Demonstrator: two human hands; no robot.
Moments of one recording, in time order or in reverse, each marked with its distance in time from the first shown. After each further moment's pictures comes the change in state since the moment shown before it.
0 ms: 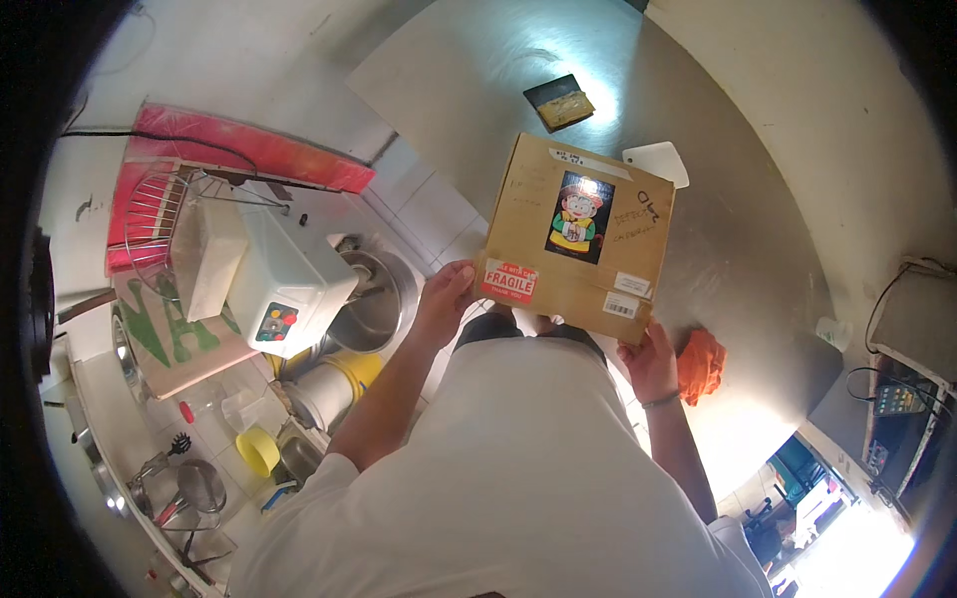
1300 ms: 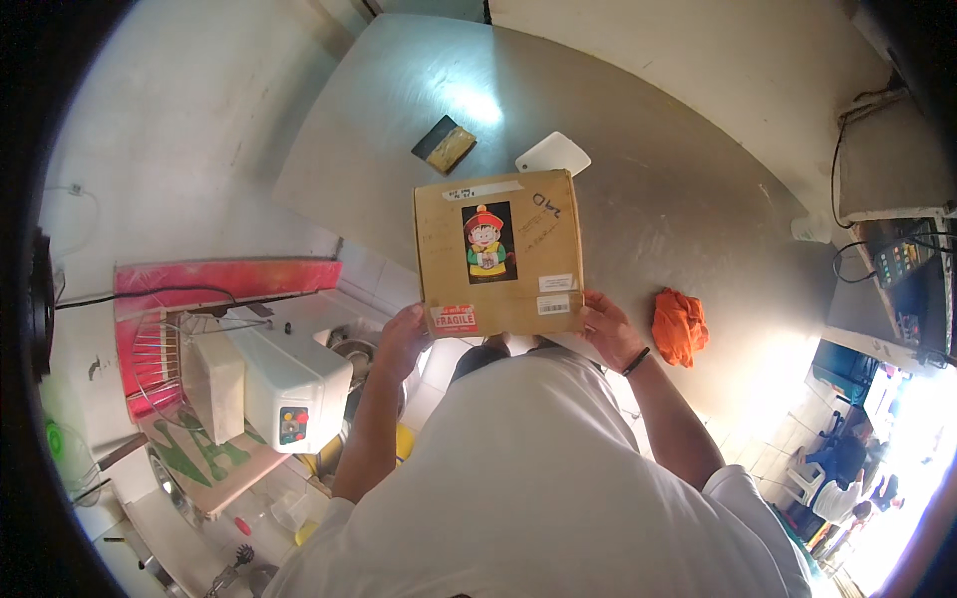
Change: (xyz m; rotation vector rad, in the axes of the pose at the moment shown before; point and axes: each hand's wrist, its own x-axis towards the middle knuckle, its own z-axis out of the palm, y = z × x) left_hand 0.041 0.024 -0.009 0.235 -0.145 -0.227; right_hand 0.030 0.008 -0.026 -0.018 -0.222 -0.068
